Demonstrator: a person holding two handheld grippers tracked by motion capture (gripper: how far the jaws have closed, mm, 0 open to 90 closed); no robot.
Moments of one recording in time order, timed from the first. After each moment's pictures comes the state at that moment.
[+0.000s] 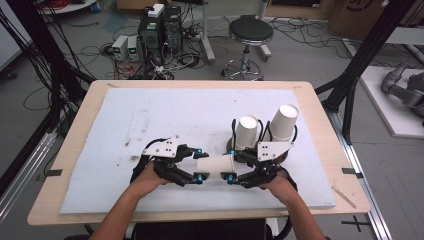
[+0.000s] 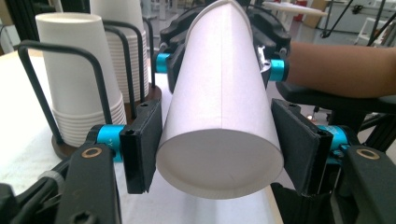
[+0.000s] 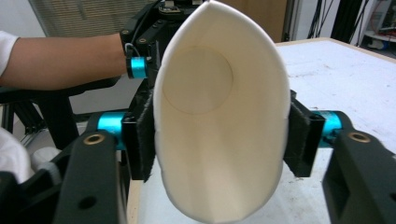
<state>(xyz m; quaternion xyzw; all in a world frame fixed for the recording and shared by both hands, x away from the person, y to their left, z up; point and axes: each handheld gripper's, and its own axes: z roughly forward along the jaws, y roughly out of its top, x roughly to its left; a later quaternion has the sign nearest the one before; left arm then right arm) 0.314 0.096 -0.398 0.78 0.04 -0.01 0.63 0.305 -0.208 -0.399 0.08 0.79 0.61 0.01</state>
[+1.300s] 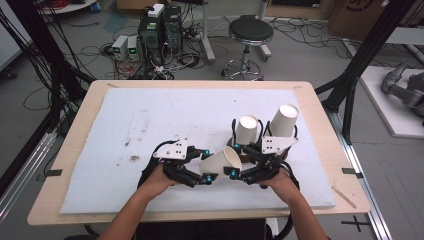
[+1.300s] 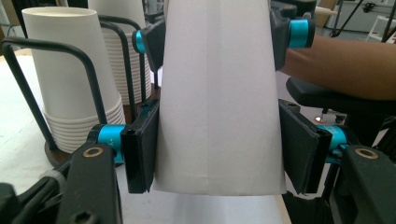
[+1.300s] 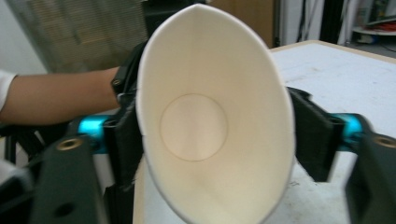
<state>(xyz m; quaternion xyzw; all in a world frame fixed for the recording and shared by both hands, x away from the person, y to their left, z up) 0.314 0.075 -0.406 0.77 0.05 -0.01 0.63 0.308 -0.212 -0.390 0.13 0.77 0.63 -0.01</state>
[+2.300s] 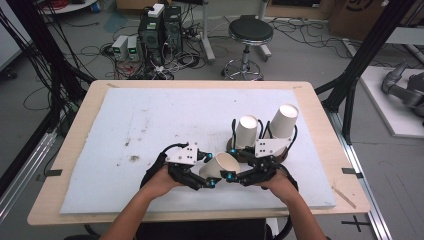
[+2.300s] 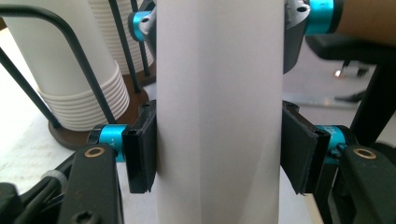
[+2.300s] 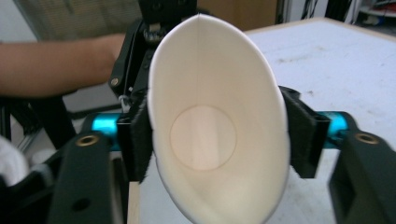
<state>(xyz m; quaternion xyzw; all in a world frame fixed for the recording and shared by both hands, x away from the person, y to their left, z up) 0.312 0.062 -0.409 0.82 0.04 0.02 0.57 0.307 -0.205 -0.393 0.12 0.80 0.59 0.00</state>
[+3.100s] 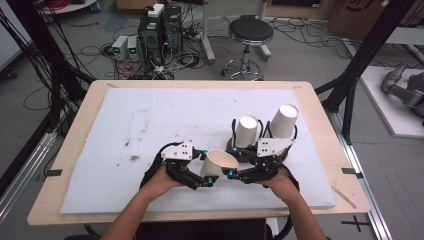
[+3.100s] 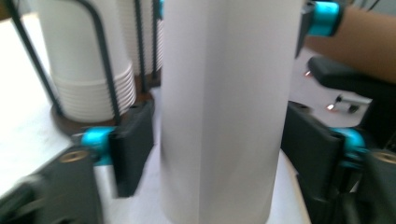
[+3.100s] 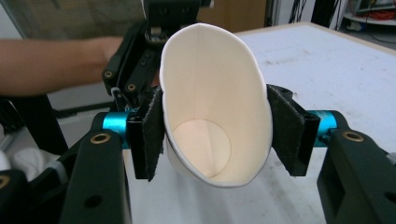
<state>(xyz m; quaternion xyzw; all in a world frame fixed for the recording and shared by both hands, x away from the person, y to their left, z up) 0.316 0.069 -0.416 0.81 0.09 0.01 0.58 0.307 -0.209 -0.391 0.12 0.80 0.58 0.03</state>
